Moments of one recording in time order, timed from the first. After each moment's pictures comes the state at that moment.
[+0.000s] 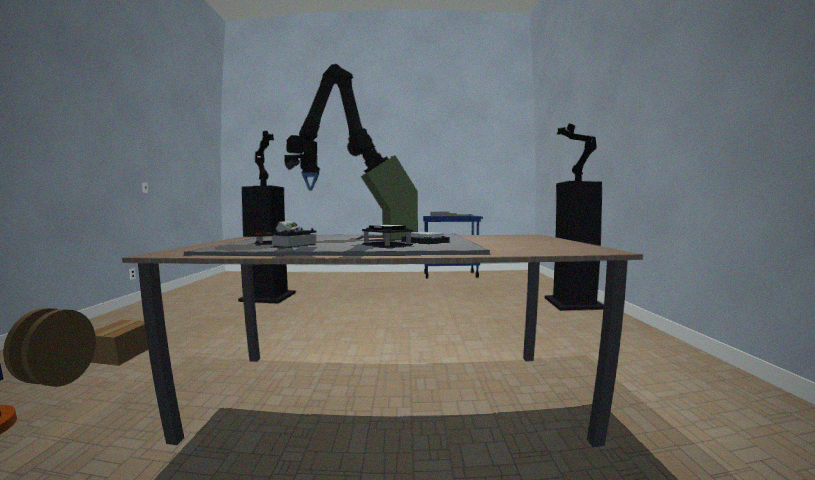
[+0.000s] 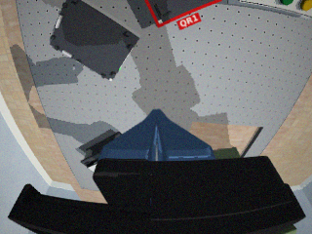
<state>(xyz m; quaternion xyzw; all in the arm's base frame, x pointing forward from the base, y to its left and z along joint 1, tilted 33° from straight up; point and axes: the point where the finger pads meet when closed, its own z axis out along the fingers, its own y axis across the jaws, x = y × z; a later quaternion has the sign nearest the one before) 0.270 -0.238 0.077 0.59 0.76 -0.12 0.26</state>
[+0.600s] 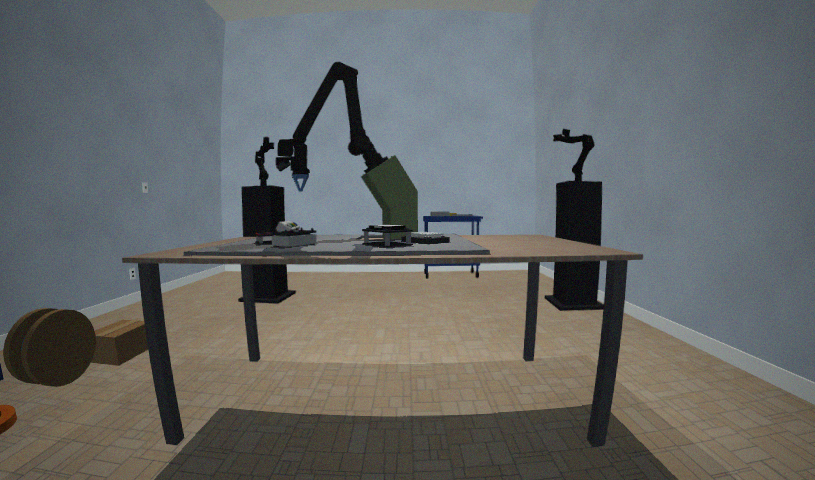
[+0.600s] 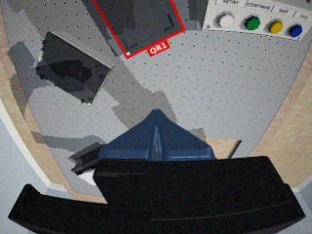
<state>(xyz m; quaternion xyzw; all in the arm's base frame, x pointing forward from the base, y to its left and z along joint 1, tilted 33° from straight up) 0.222 -0.300 0.101 0.59 0.75 -0.12 0.26</state>
